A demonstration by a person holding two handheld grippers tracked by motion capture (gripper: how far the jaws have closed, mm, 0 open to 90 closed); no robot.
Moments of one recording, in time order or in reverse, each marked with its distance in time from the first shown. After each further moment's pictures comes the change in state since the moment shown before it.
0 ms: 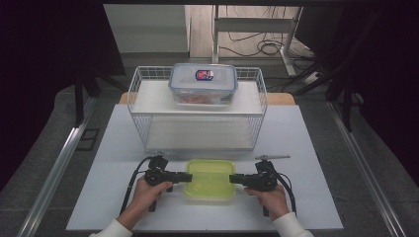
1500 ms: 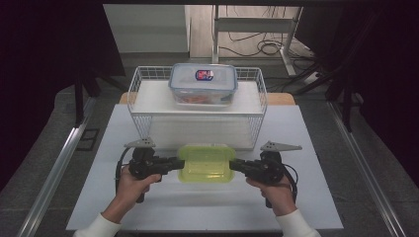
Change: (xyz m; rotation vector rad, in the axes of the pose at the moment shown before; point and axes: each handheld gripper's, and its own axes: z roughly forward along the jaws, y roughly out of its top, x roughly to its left) left arm -0.051 0.029 -0.066 -0.171 0.021 0.256; right arm 0.058 0.035 -0.042 -0.171 0.020 -0.231
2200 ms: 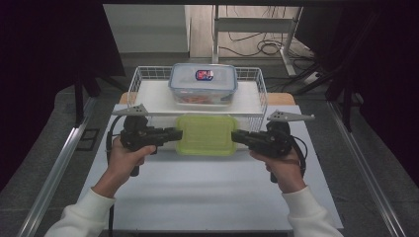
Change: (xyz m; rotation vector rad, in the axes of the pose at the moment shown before) left arm -0.016 0.080 -0.034 -0.065 0.014 0.088; right arm 0.026 0.082 -0.025 -0.072 -0.025 -0.111
